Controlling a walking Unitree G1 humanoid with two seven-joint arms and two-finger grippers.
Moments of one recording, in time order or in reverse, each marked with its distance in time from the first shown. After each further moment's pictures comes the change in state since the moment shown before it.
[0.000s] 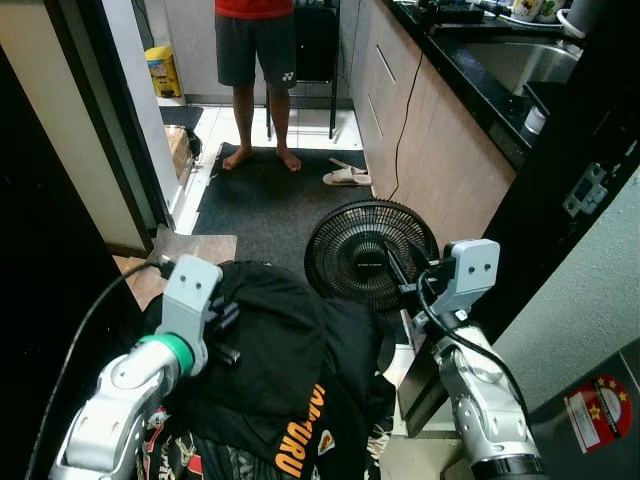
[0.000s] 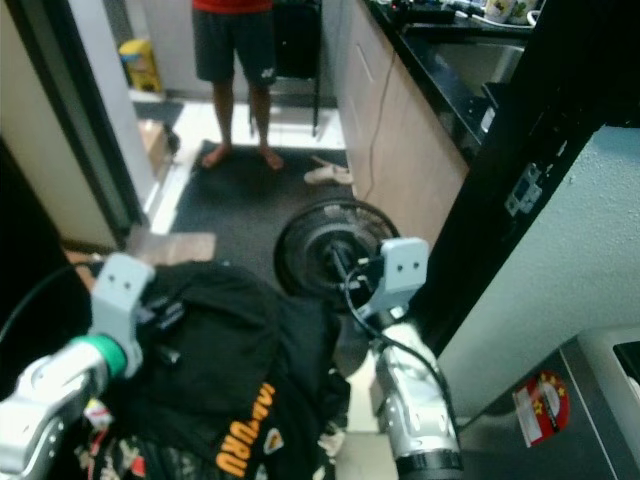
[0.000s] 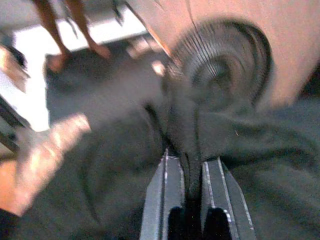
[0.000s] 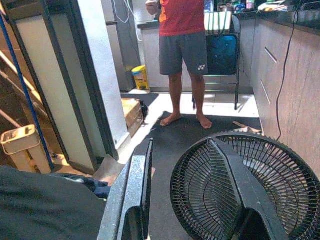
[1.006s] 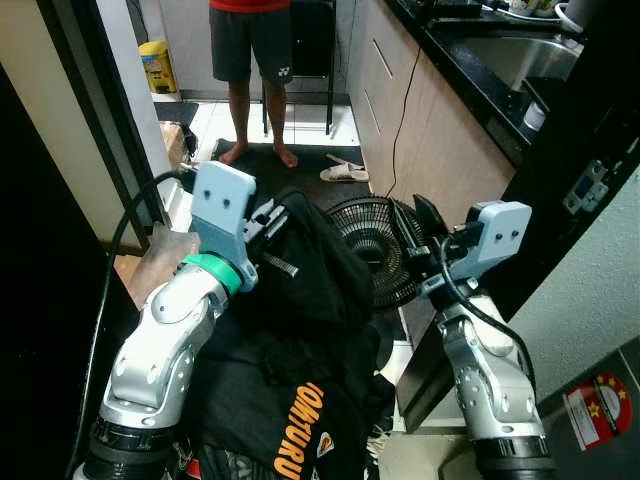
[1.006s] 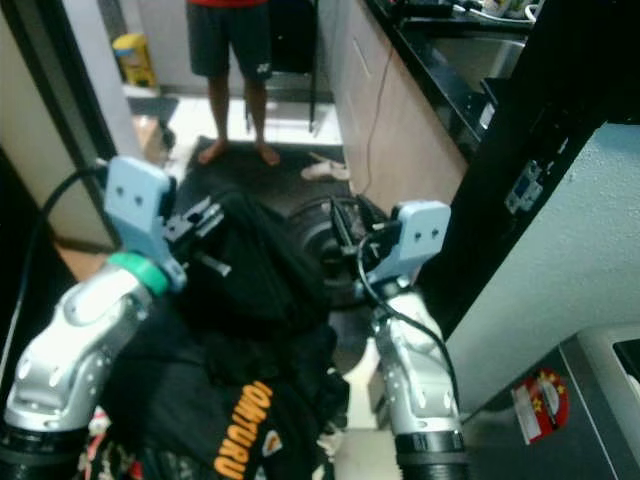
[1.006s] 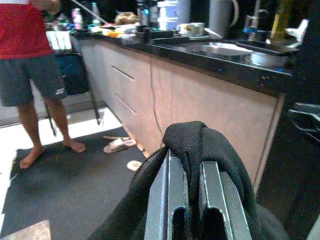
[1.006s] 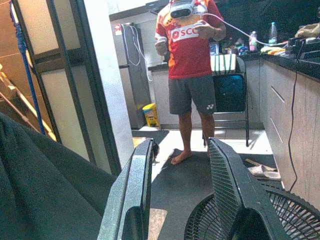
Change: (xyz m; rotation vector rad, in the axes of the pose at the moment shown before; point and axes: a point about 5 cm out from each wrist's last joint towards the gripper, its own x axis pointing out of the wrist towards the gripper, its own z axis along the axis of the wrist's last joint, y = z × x) left arm 0.025 -0.038 0.091 -0.042 -0.335 -0.118; right arm 0.016 0.010 0.047 0.050 -0.174 0.044
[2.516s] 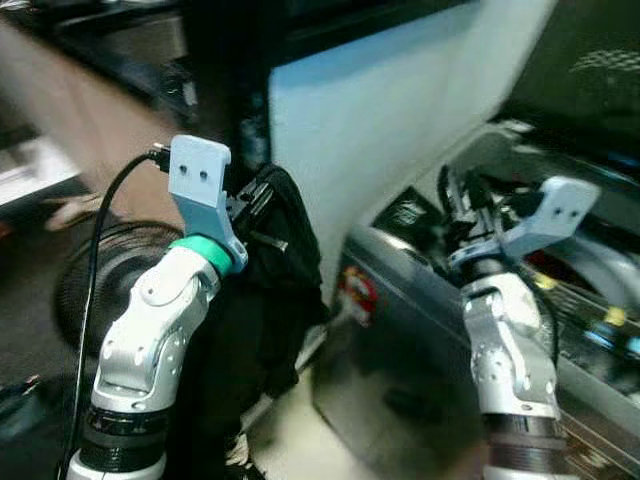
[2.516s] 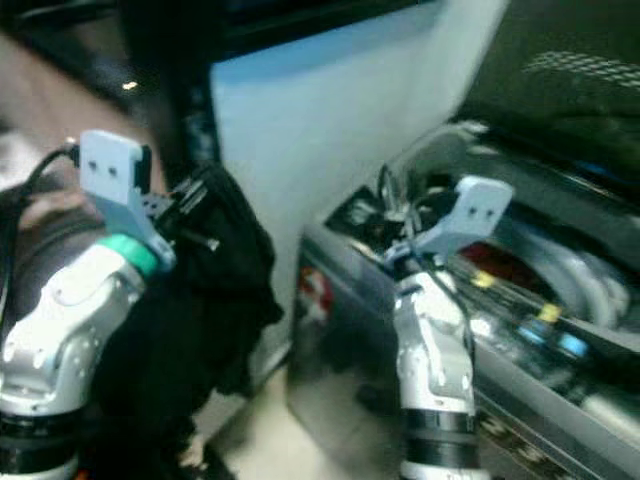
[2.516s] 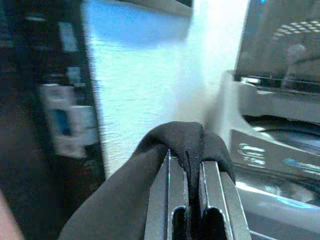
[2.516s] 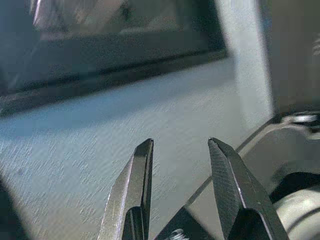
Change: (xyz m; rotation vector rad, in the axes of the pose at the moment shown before) left arm 0.005 0.007 0.012 -0.027 -0.010 0.037; right arm 0.016 -0.025 0.044 0.093 -0.178 -0.209
